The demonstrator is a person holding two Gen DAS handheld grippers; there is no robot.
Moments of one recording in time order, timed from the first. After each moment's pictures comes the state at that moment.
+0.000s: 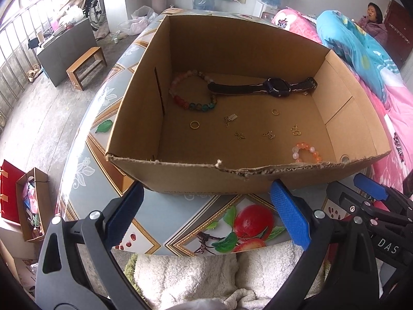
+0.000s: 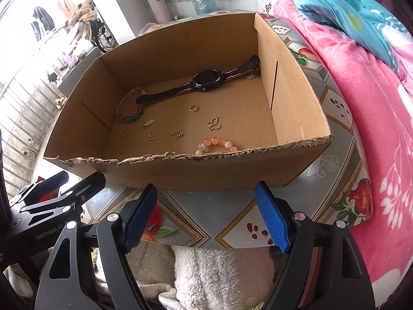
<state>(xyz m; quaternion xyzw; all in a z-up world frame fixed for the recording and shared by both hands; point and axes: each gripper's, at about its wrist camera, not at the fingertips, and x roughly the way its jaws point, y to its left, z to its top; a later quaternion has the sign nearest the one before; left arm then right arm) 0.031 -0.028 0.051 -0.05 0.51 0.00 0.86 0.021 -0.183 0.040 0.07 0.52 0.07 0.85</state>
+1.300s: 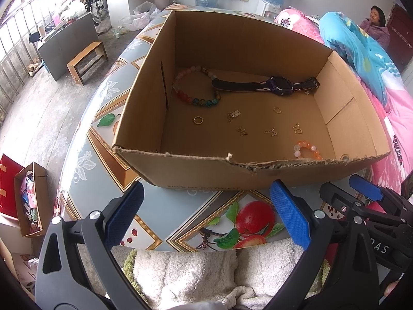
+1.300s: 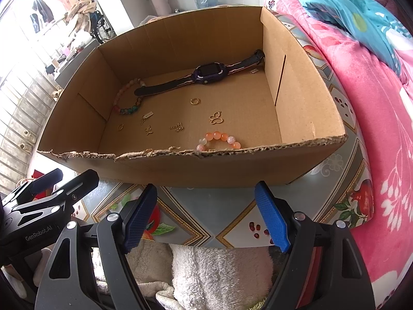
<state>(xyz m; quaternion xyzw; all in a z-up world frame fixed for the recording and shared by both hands) 0.026 -0.021 0.051 -0.06 0.52 0.00 0.85 0.024 -0.174 0.035 0.05 0.53 0.06 0.84</state>
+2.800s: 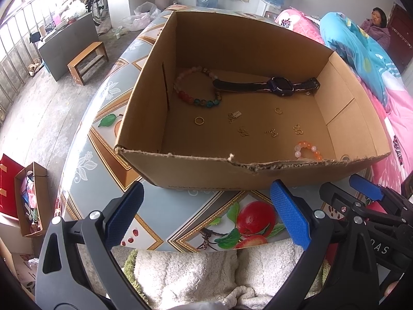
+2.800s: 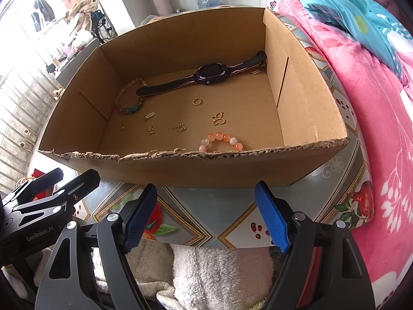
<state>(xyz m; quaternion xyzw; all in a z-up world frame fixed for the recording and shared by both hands) 0.025 -0.021 0.051 -0.07 0.52 0.01 0.85 0.026 -0.173 0.036 0.05 0.53 0.07 0.84</state>
